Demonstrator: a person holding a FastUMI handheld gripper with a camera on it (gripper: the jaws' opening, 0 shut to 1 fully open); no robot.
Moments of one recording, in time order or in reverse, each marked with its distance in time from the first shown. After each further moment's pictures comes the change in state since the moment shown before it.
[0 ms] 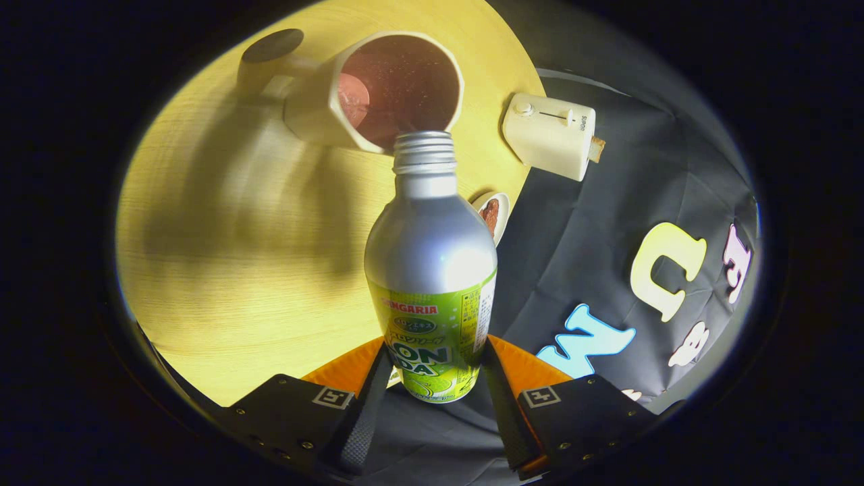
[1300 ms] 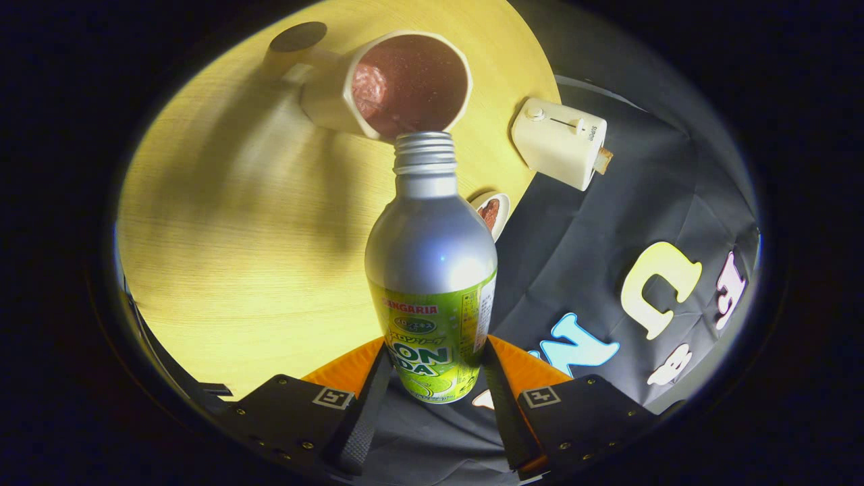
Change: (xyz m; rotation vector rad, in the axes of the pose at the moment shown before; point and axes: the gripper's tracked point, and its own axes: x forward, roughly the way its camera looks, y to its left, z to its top) arm -0.007 -0.017 -0.009 -0.112 0.037 -0.009
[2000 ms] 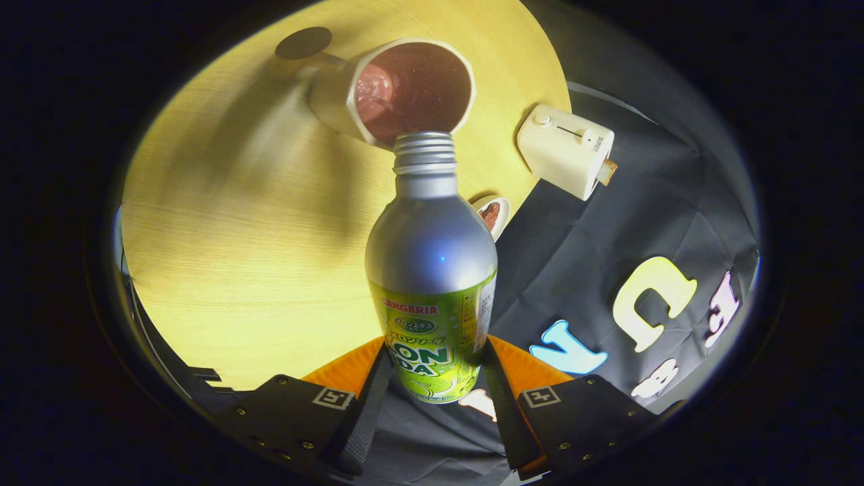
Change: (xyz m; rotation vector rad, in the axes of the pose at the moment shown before) arm -0.008 -0.012 0.006 -0.081 0.013 -0.001
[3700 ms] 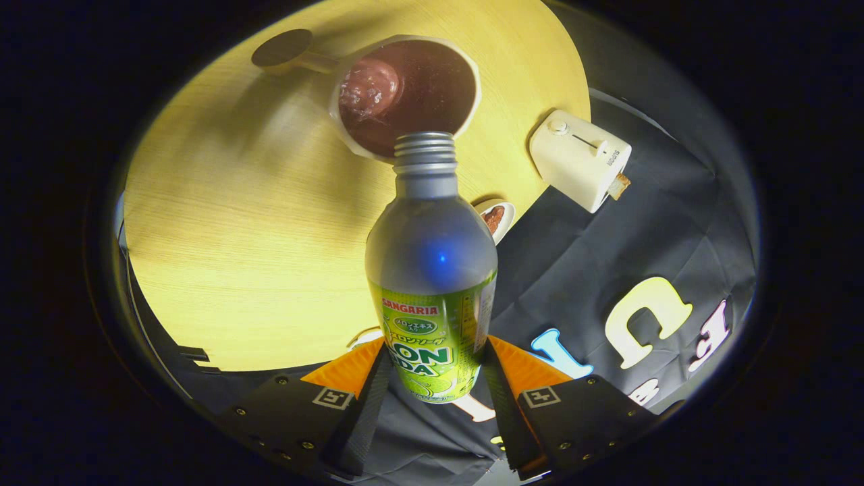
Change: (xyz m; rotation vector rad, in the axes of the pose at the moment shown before) arm 0.001 -0.011 0.005 -0.091 0.031 0.020
